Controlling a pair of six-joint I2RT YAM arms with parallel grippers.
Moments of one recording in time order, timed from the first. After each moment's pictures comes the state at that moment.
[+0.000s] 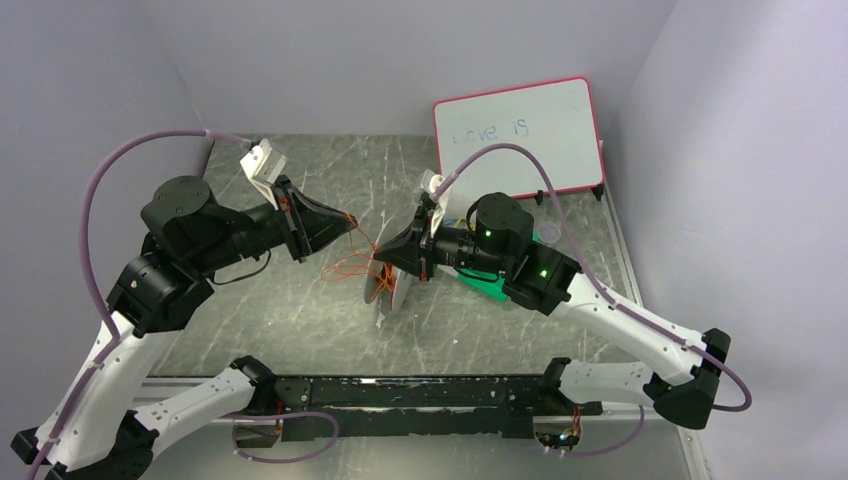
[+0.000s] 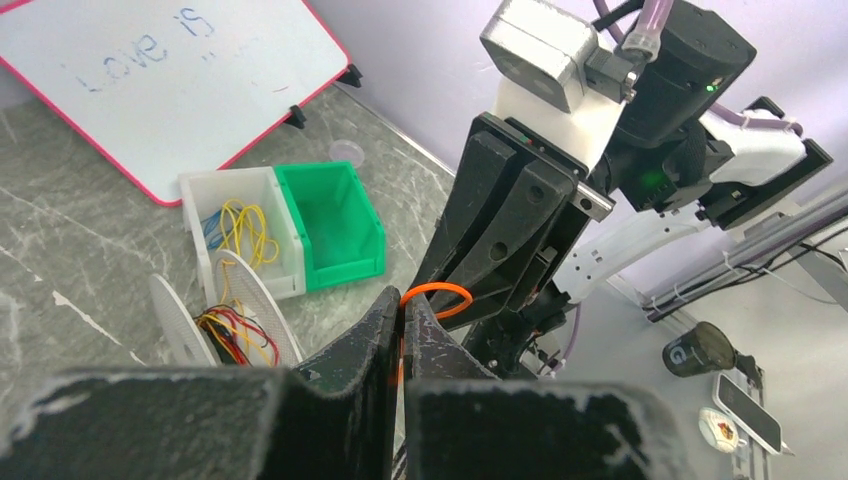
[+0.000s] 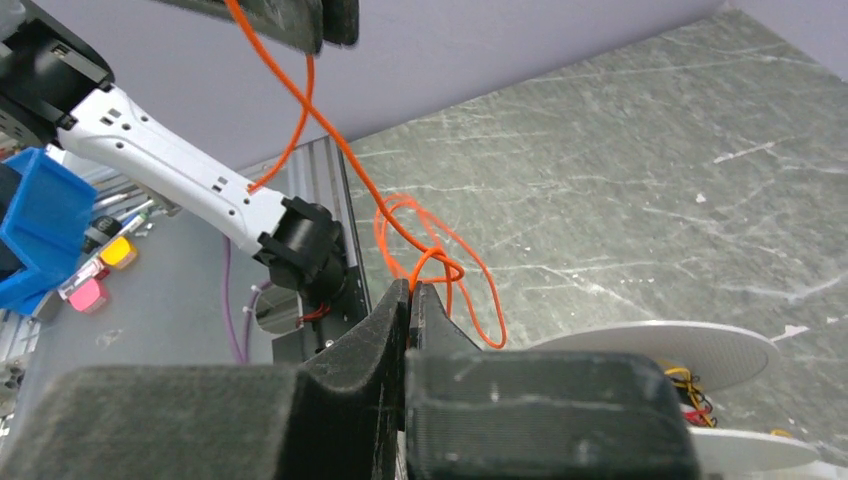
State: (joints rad) left arm -0.62 0.87 1.38 -0.55 0.44 -0.39; right arm 0.99 1.12 1.16 -0.11 -0.36 0.16
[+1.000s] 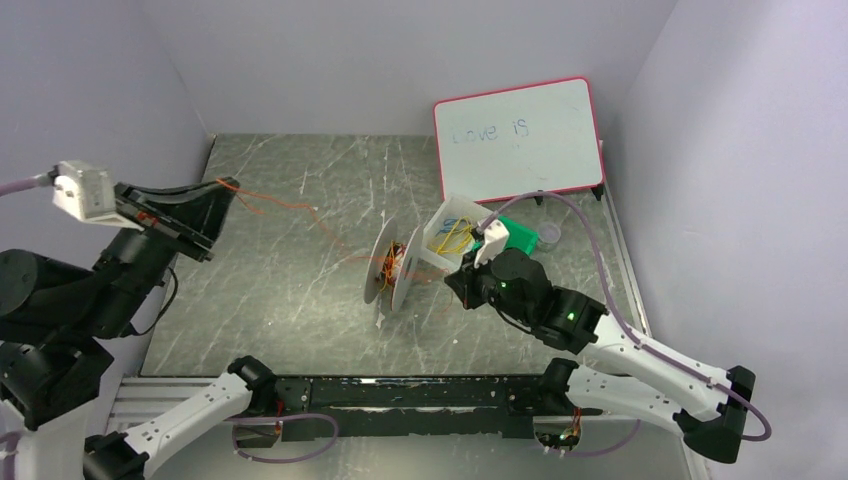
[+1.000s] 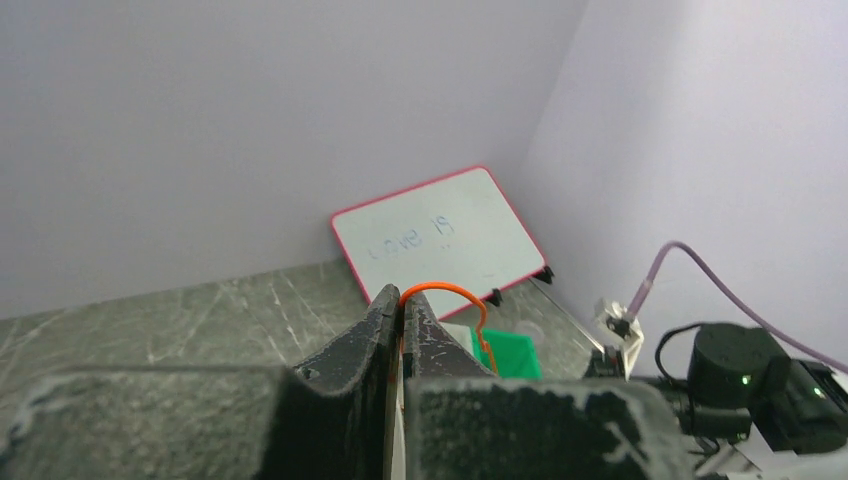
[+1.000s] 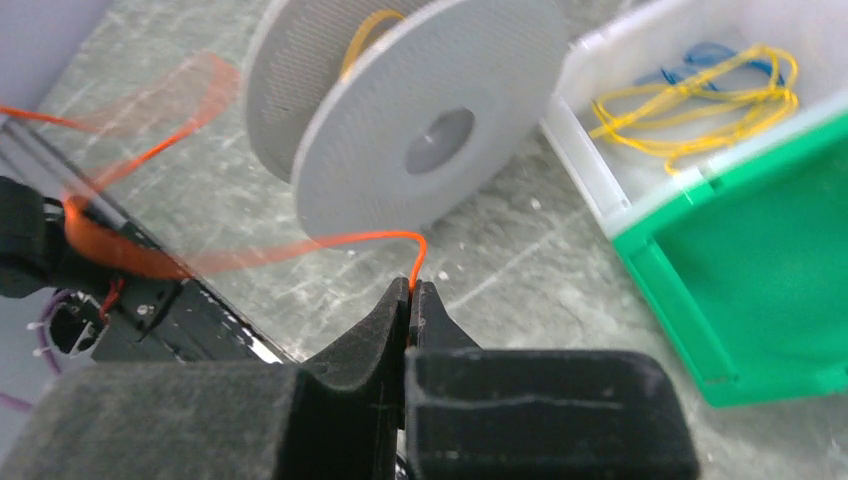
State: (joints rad) left arm -0.62 0.71 1.60 -0.64 -0.09 -0.23; right arm 0.99 0.82 0.78 -0.38 0.21 0.38
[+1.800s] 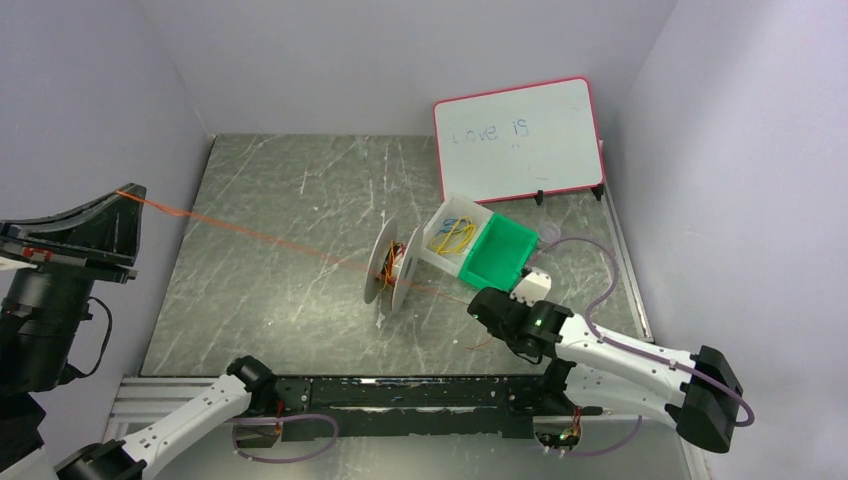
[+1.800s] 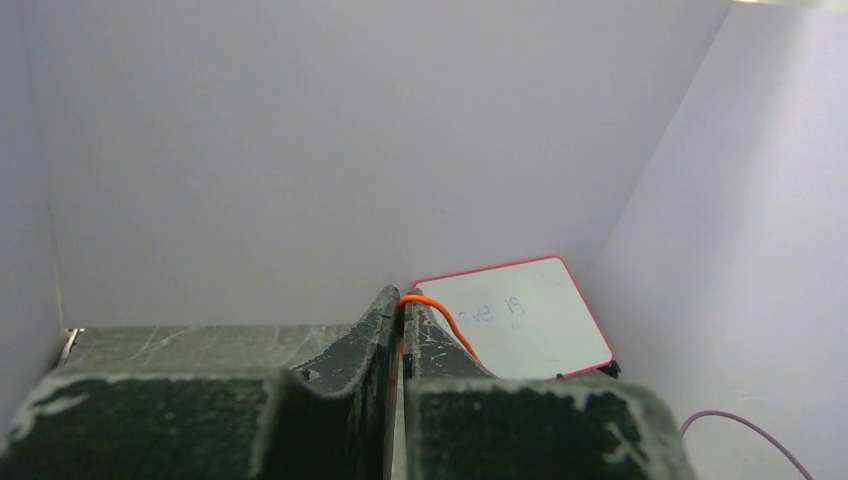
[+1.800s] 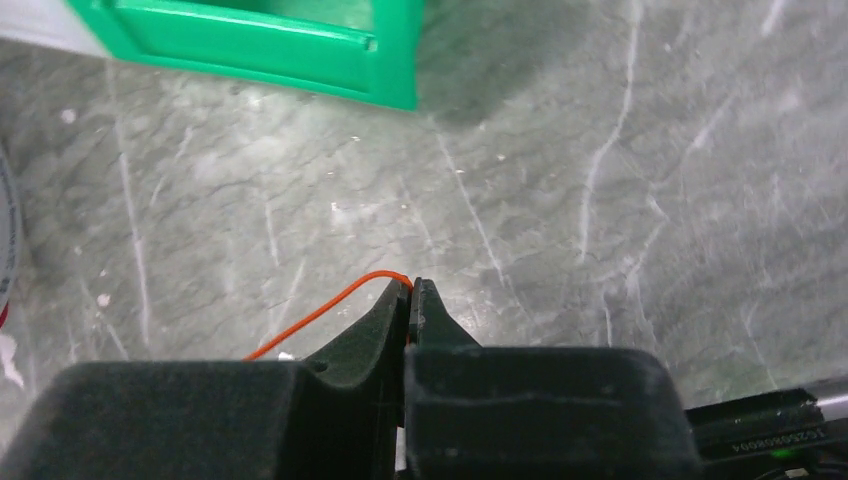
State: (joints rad) left arm -0.62 0.63 1.76 -0.71 -0.36 -0.16; right arm 0.99 0.90 0.54 -0.83 0.61 1.26
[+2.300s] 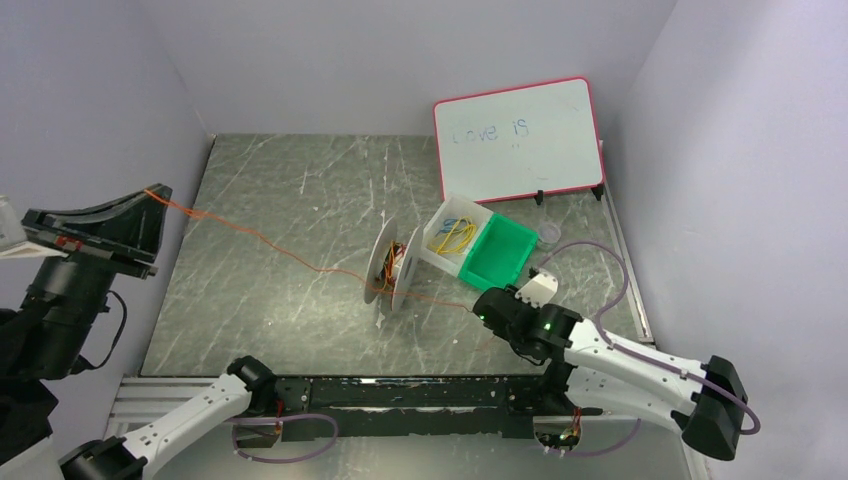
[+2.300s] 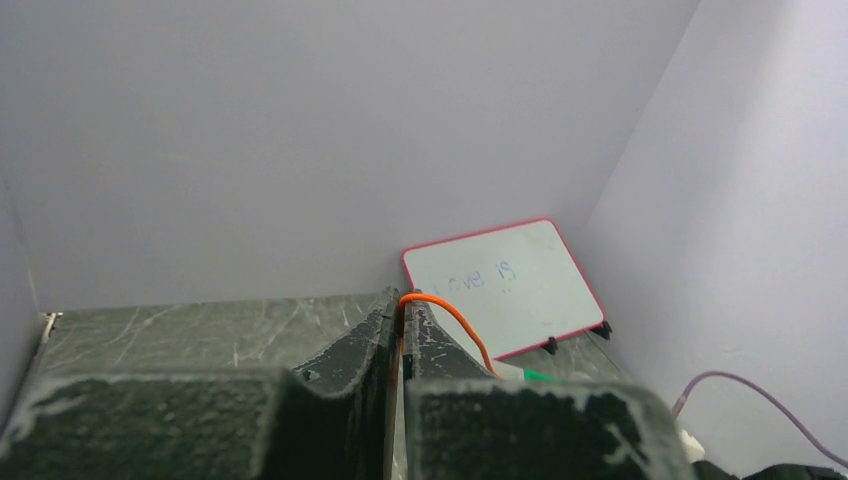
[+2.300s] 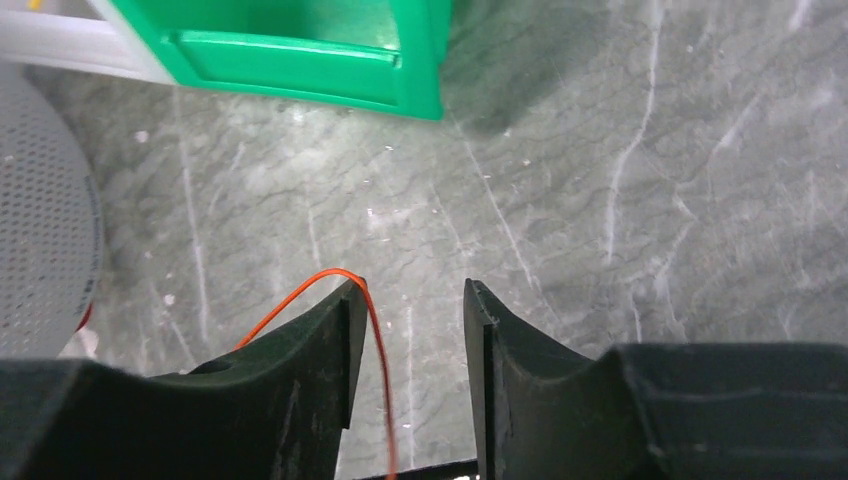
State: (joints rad) left arm -0.62 0.65 1.75 -0.76 -0.31 -0.18; right arm 0.99 0.85 0.51 -0.85 0.62 1.37
